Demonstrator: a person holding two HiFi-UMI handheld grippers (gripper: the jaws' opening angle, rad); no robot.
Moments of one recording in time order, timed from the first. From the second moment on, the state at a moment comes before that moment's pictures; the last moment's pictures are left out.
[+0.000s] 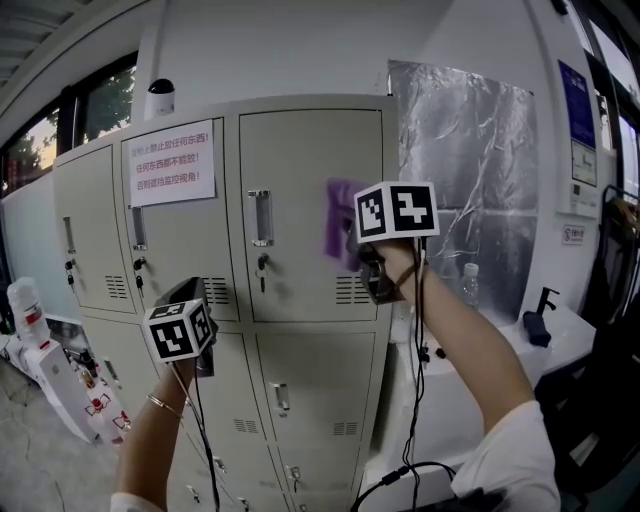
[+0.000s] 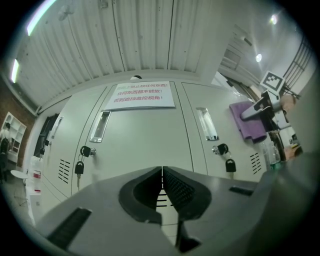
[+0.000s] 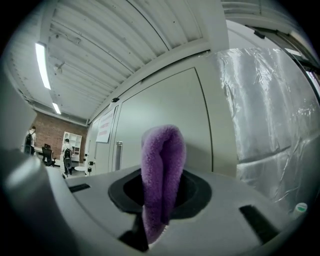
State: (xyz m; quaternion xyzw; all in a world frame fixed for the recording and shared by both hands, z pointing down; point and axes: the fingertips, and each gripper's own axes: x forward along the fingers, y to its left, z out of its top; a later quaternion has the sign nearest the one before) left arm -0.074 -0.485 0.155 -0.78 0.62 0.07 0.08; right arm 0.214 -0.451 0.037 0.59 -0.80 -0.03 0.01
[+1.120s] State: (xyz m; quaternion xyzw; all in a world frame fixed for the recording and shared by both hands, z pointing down) left arm -0.052 -0.489 0.158 -0.78 0.62 0.08 0.08; right arm 0.234 -0.416 0.034 0.56 -0.83 -0.04 -0.03
